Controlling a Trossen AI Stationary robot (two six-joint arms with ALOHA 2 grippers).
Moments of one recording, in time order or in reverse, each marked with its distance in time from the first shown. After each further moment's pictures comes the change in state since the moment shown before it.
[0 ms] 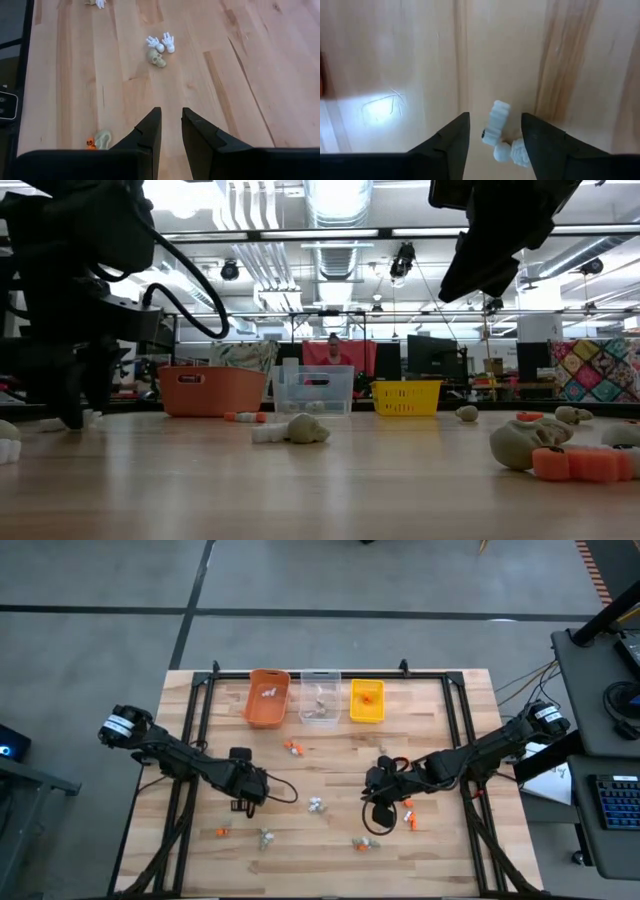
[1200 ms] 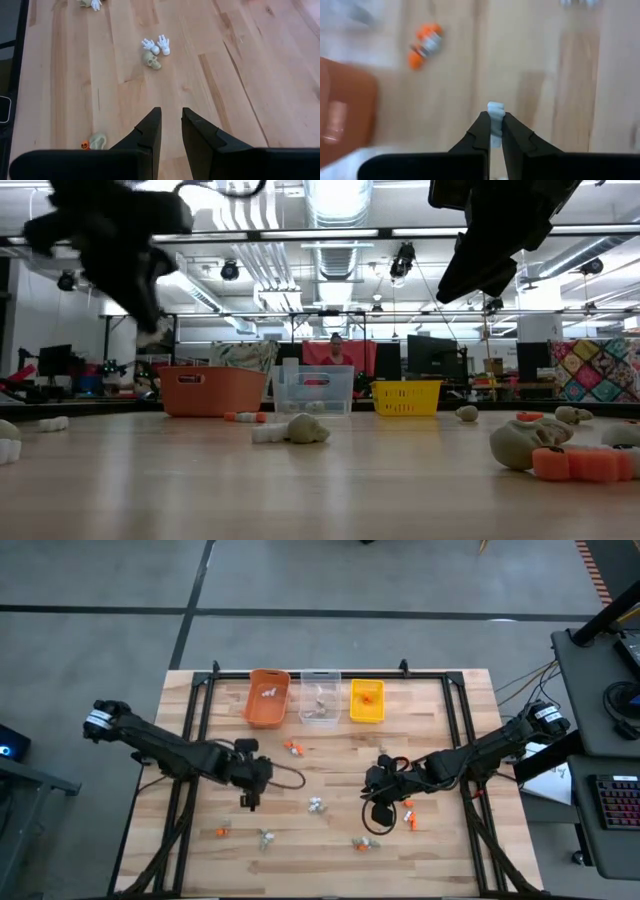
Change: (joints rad) left arm 0.049 -0.209 0.180 -0.010 -0.033 0.053; right arm 0.000 0.000 -0.001 0.000 0.023 -0.003
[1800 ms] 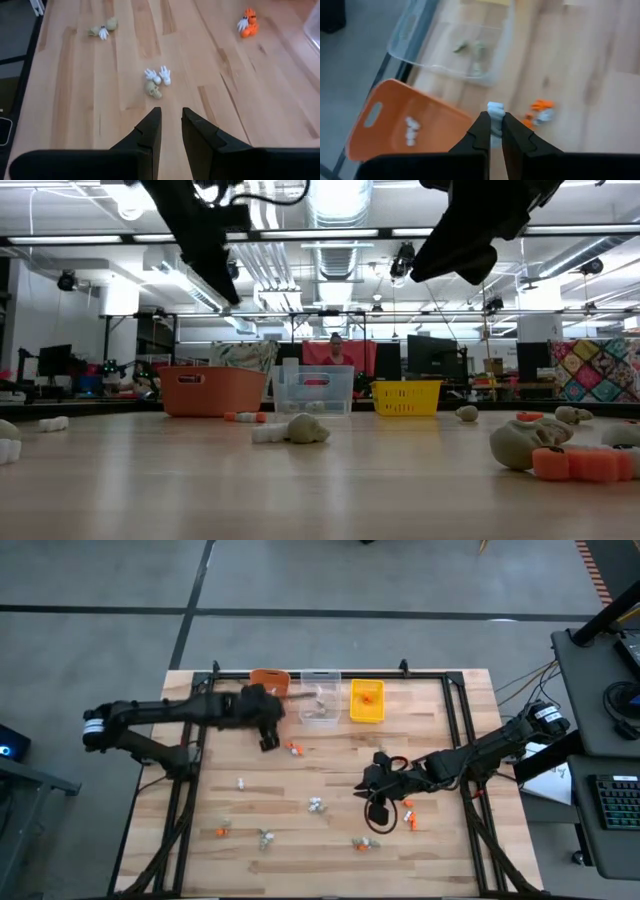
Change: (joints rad) left arm 0.529 0.006 0.201 0.081 0.047 0.383; right arm 0.000 0.000 0.000 0.114 0.063 -0.075
